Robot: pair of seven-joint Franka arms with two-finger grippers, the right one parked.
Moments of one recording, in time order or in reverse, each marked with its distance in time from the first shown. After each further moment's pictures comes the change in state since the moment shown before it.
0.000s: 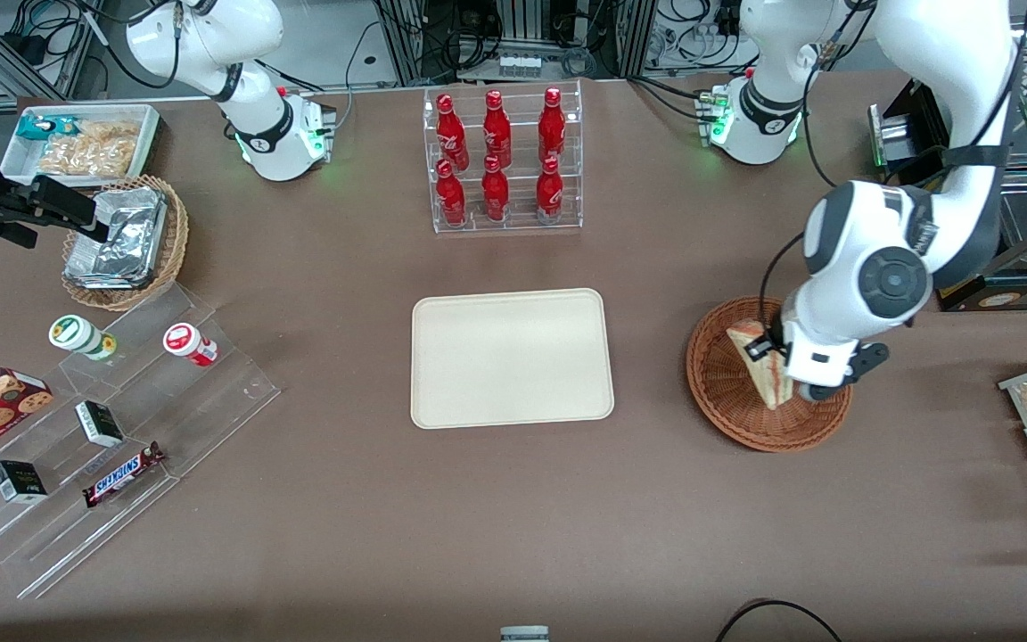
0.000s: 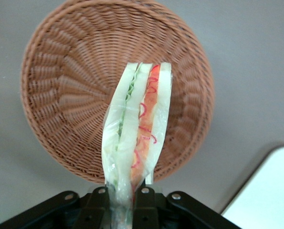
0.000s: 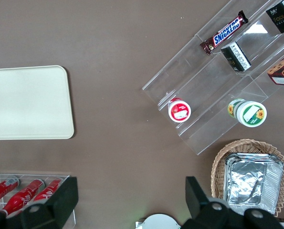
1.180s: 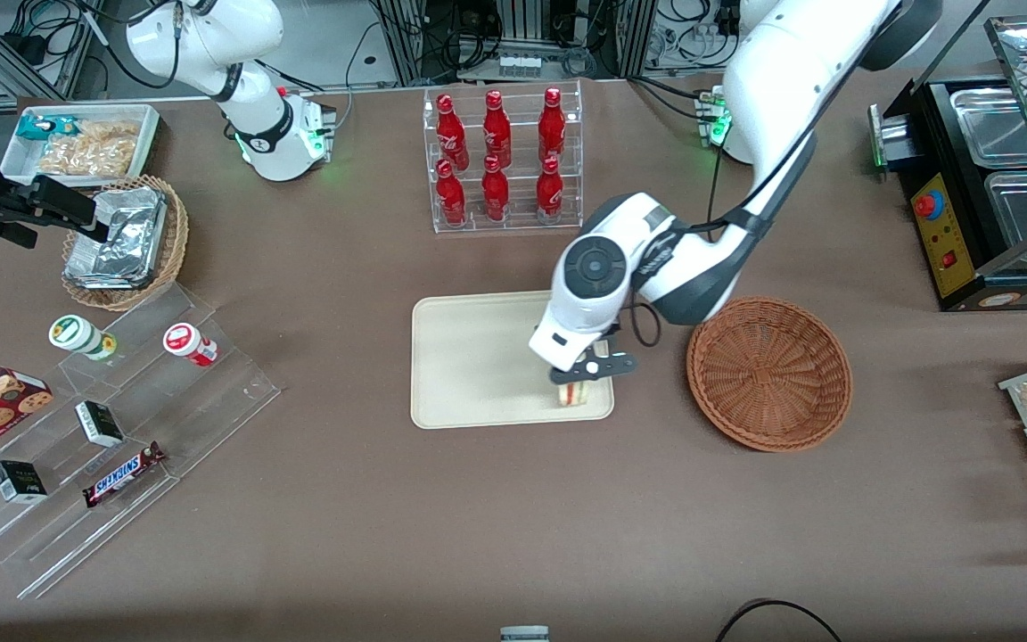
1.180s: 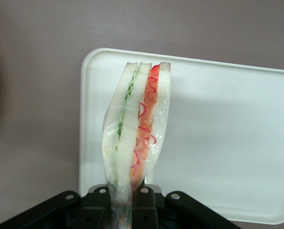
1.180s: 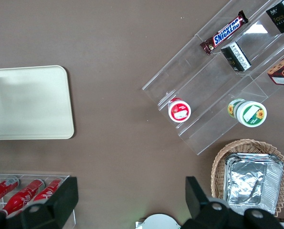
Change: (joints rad) arm -0.260 0.405 -0.246 0.435 0.148 -0.002 -0.202
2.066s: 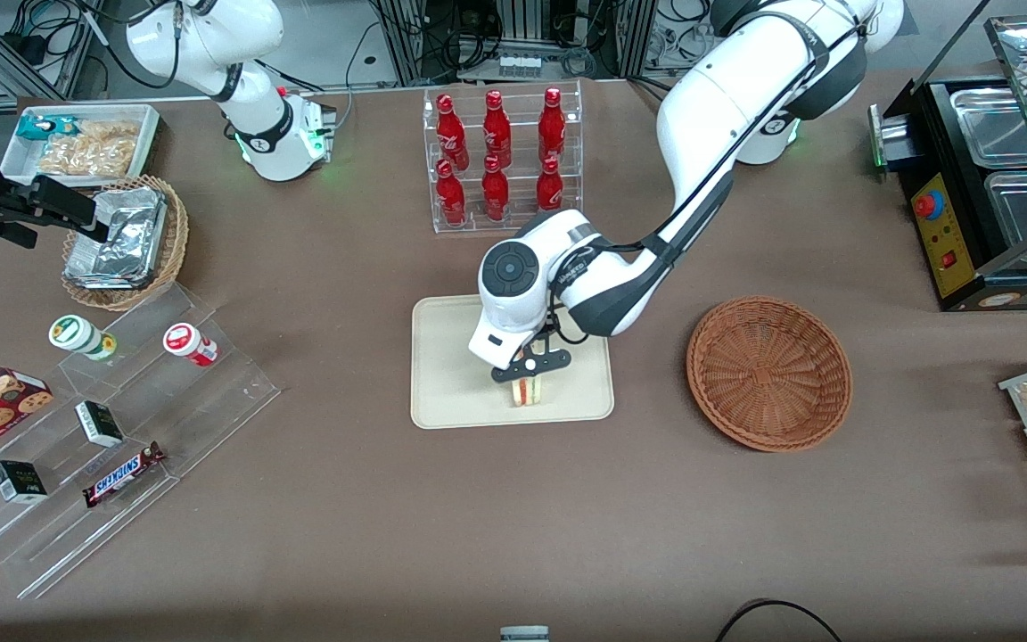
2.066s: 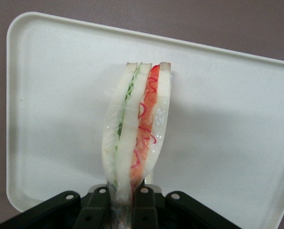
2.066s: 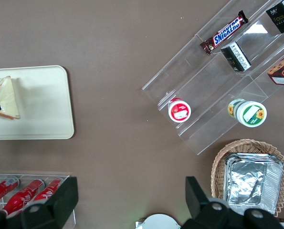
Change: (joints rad) arm -0.132 0.191 0.002 0.175 0.102 0.012 -0.191
